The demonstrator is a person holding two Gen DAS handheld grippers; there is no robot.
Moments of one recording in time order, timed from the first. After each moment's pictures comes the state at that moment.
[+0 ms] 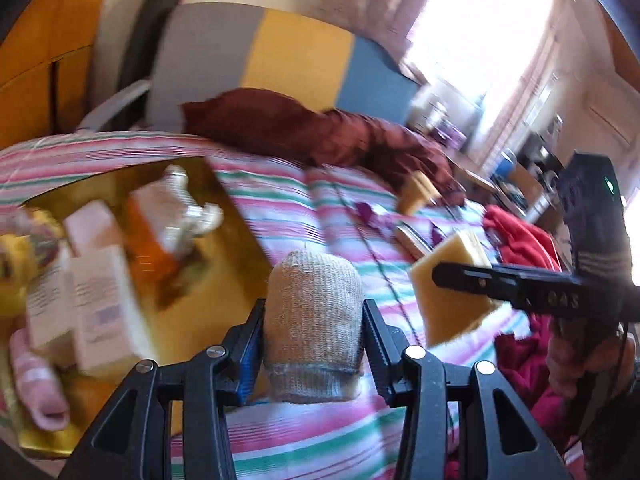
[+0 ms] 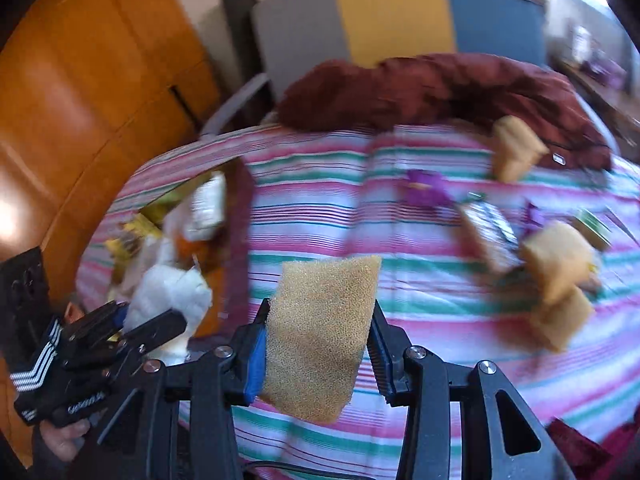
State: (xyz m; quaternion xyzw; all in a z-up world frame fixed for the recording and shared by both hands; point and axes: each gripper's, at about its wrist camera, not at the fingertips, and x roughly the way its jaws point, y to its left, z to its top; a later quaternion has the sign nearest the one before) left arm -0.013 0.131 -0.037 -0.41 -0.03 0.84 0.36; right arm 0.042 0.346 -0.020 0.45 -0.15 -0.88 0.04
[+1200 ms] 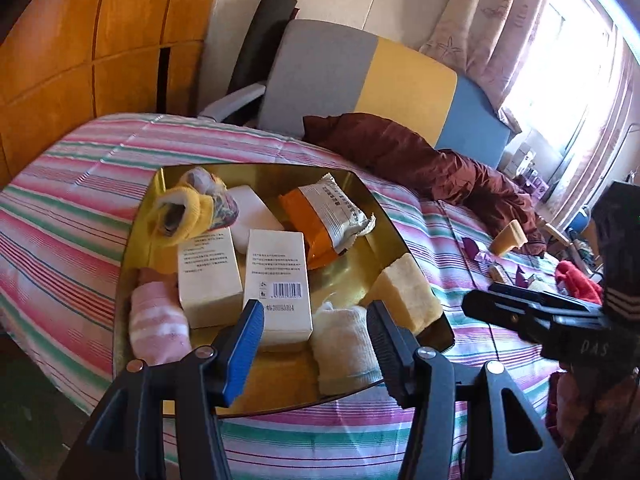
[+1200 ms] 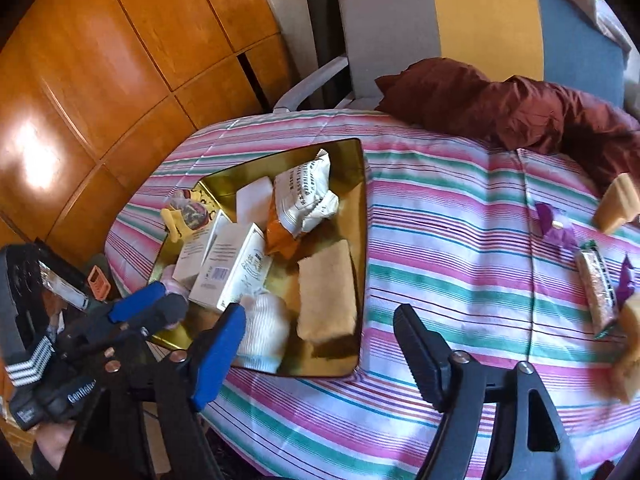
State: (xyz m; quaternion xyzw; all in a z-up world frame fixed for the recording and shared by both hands) left arm -0.011 0.042 -0.042 -0.41 -0.06 0.89 0.20; right arm 0.008 0.252 -0.031 0.45 -0.10 -0.88 0.11
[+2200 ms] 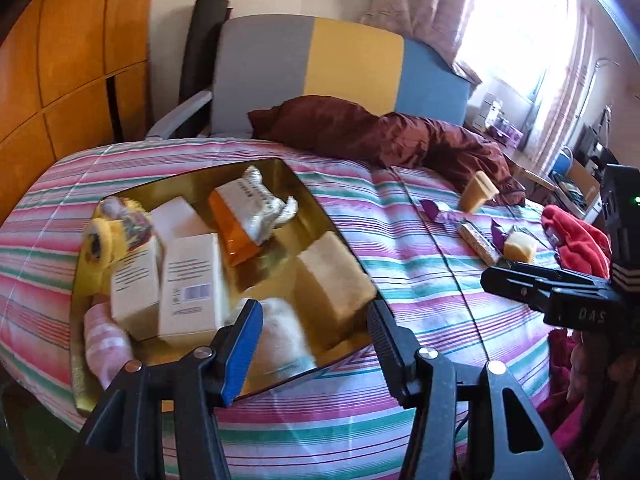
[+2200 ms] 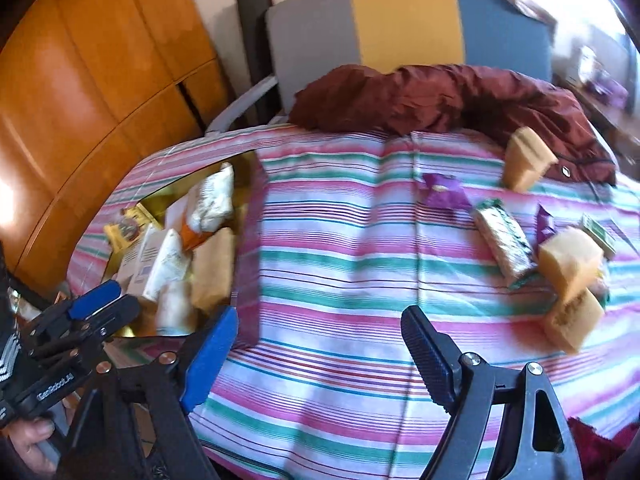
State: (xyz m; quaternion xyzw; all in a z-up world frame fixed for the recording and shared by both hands) left arm 0.012 0.114 -0.034 -0.40 0.03 0.88 0.26; right arm 0.058 0.343 -0.035 0.44 -0.13 -0.89 0.00
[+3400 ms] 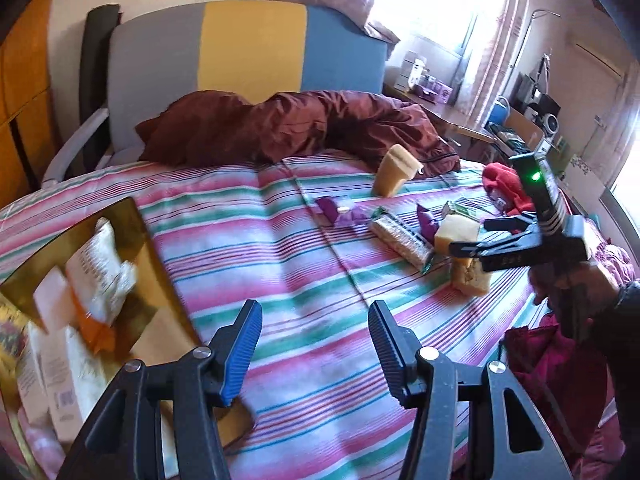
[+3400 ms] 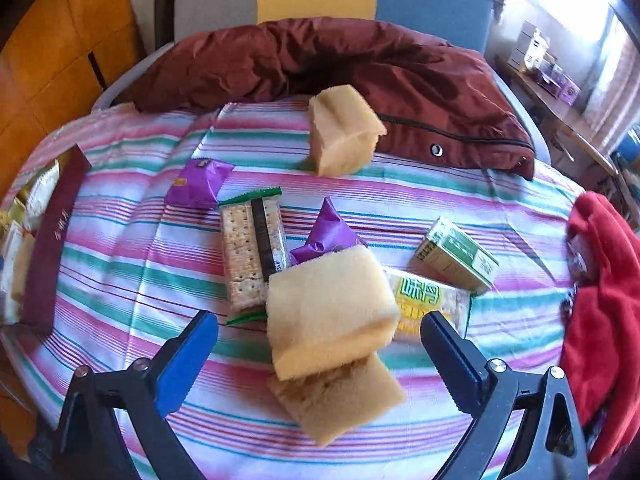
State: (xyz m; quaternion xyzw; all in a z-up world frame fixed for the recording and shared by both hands) left arm -0.013 0.244 -0.027 -0.42 0.08 0.82 0.39; right arm 0.023 0.537 -0.073 0.52 -0.03 -0.85 -0.10
